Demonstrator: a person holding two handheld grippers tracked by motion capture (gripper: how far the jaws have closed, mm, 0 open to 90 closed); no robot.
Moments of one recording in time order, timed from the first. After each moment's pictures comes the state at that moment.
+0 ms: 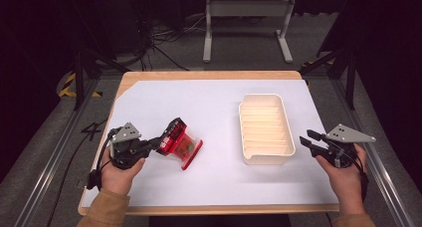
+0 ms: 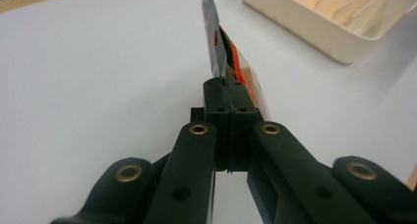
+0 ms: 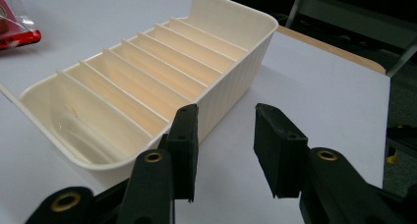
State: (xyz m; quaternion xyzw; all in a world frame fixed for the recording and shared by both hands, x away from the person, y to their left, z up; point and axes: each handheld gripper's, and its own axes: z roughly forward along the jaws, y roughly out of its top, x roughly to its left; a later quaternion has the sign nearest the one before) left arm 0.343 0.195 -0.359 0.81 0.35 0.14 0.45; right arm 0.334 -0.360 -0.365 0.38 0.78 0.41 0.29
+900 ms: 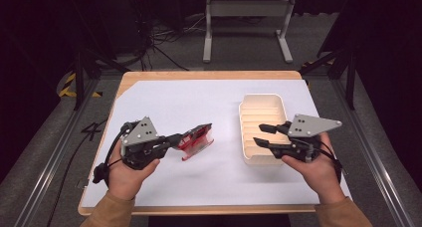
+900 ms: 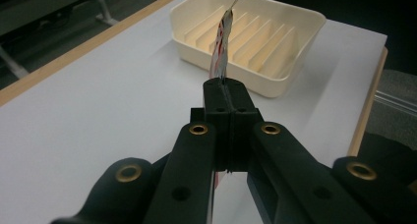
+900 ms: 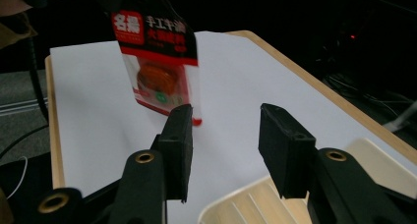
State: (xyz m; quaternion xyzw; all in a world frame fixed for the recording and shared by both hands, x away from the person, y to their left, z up) left arm 0.318 0.140 -0.299 0.83 0.23 0.16 0.48; right arm 0.329 -0.243 -0.294 0.18 0.83 0.49 0.20
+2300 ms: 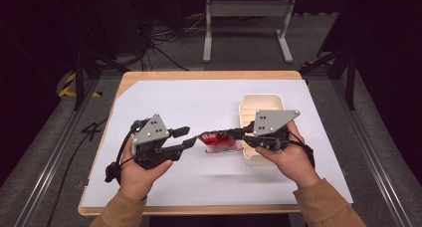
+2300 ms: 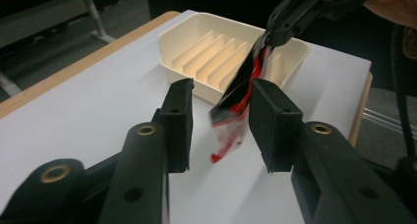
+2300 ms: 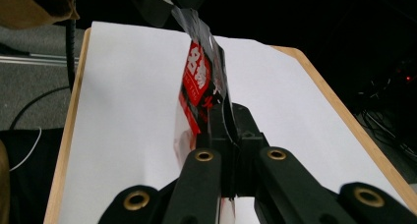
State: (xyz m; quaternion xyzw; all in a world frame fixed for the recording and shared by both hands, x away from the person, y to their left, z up) left arm 0.320 0.127 -0.295 0.81 0.24 0.16 0.51; right arm 0.353 -0.184 -0.286 0.04 0.87 0.46 0.19
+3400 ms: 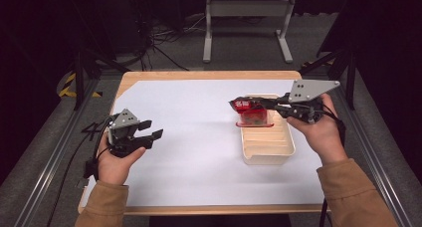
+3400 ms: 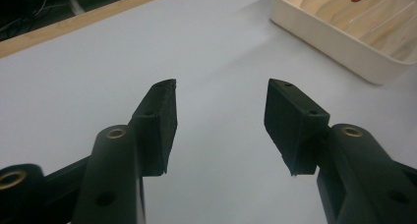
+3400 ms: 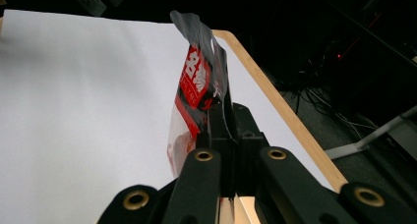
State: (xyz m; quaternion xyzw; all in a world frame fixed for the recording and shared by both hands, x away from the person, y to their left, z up) left arm 0.369 0.202 -0.344 0.80 0.38 0.18 0.43; right arm 0.398 -0.259 -0.254 0.10 0.85 0.45 0.25
